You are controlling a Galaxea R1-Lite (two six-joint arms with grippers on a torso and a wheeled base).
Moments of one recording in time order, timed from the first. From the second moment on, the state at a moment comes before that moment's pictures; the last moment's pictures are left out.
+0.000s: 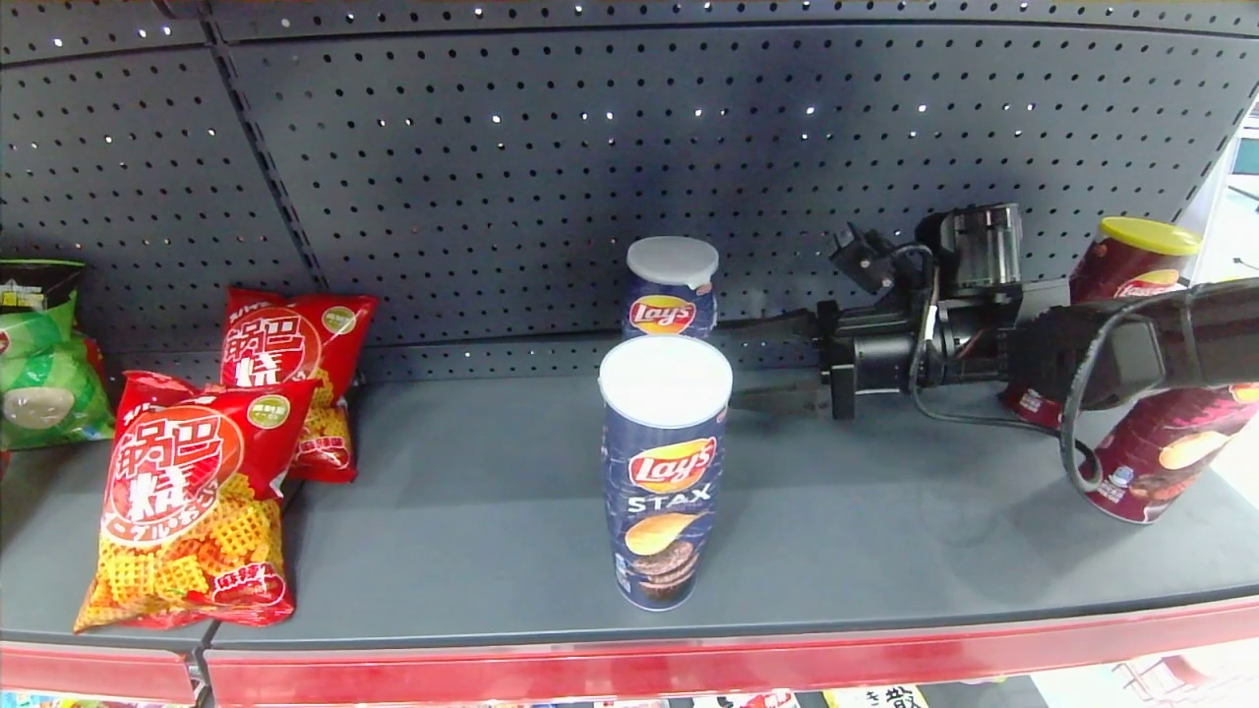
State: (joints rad) left arm 0.00 0.00 0.00 0.00 -0.02 -0.01; right arm 0.32 1.94 -1.28 -0.21 0.94 -0.43
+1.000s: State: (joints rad) left arm 0.00 0.00 0.00 0.00 -0.01 -0.01; right arm 0.35 1.80 -1.12 -0.21 0.95 -0.44
